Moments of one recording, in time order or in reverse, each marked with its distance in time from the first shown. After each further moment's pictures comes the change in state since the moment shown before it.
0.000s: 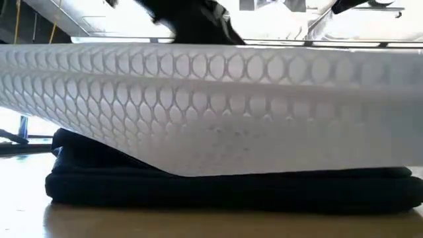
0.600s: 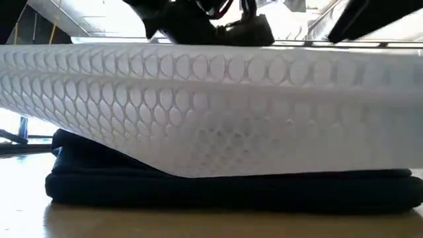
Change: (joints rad) left arm 0.059 0.215 0.148 -0.004 -0.193 0.045; right arm -0.089 0.127 -0.003 0.157 -0.210 -0.122
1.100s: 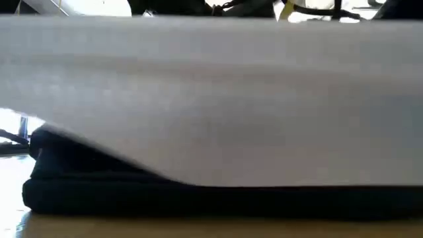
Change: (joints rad) left arm -0.082 -0.001 0.021 -0.034 -0.120 0.032; right arm -0.174 0.125 -0.190 0.221 -0.046 0.038
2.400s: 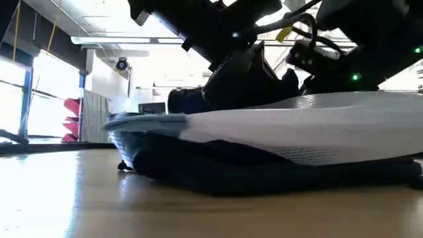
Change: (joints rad) left arm -0.015 -0.002 0.000 0.014 0.259 -0.011; right arm -0.145 -0.057 -0.239 0.413 0.292 -0.129
